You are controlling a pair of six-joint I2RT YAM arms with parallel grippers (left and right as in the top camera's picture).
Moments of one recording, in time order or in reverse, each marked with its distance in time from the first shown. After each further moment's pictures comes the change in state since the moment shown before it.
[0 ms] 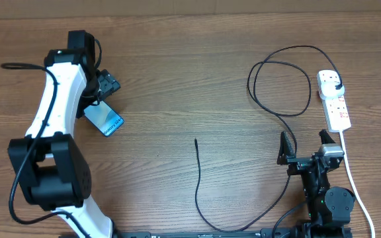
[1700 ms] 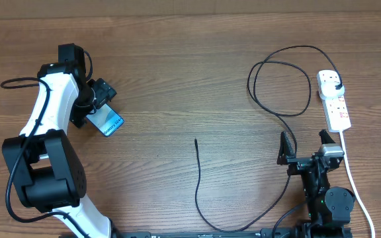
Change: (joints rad) left arm 0.079 0.008 -0.118 0.103 0.120 -0.003; right arm 0.000 0.000 0.000 0.000 0.000 0.000
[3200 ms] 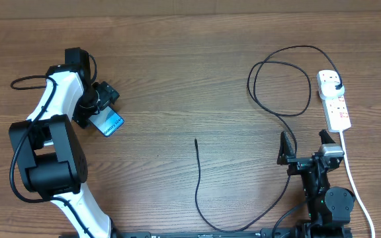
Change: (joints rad) left arm 0.000 0.109 0.002 0.068 0.000 0.000; right arm 0.000 0.000 0.000 0.000 0.000 0.000
